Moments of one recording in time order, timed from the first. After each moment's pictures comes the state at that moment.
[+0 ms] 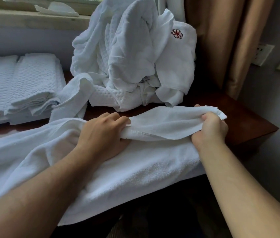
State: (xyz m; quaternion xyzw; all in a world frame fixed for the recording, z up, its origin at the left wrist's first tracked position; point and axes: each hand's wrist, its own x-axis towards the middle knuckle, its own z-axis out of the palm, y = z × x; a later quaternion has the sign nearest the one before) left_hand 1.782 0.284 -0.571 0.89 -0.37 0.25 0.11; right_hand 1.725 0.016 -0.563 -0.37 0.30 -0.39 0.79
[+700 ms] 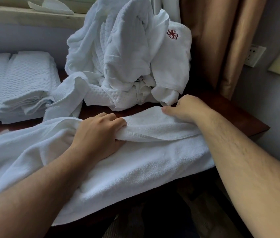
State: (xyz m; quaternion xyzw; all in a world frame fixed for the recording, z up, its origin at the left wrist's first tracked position) left_hand 1.784 0.284 -0.576 0.86 -0.40 0.29 0.13; right_hand 1.766 -0.003 -0.518 -0.97 0.21 -0.02 0.15
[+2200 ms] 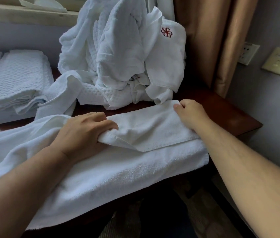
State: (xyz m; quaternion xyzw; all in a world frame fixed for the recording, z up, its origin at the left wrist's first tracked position) left_hand 1.785 0.310 -0.561 0.84 -0.48 0.21 0.15; right_hand 1.748 -0.030 -0.550 -0.92 0.23 -0.13 0.27
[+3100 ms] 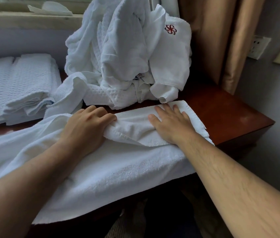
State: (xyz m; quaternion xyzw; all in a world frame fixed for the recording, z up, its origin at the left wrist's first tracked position) left_hand 1.799 0.307 -0.567 0.88 -0.41 0.24 0.06; right_hand 1.750 0.035 -0.581 -0.99 0.12 0.00 0.11
